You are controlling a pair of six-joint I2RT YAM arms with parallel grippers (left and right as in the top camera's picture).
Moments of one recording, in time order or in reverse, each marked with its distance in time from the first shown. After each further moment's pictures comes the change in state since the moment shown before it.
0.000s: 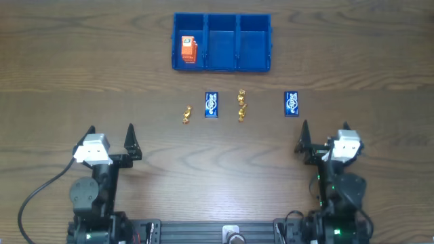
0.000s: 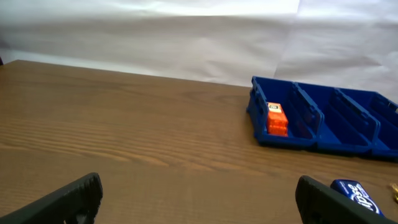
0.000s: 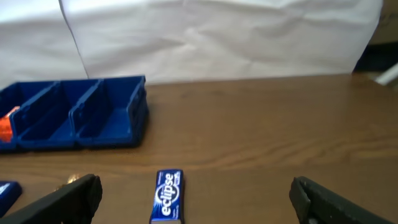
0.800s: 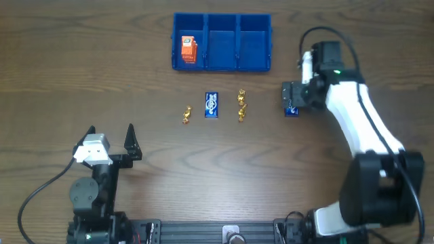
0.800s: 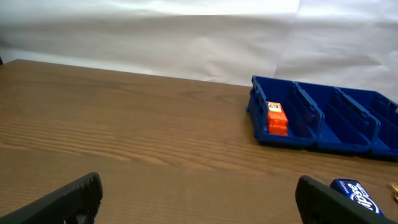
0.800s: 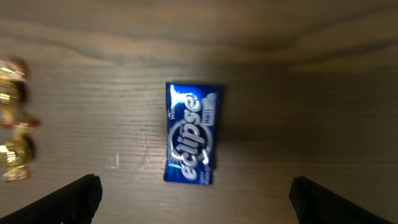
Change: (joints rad) left arm 0.000 0.000 0.002 -0.003 0.000 0.000; right arm 0.063 1.567 1.078 -0.681 -0.068 -0.037
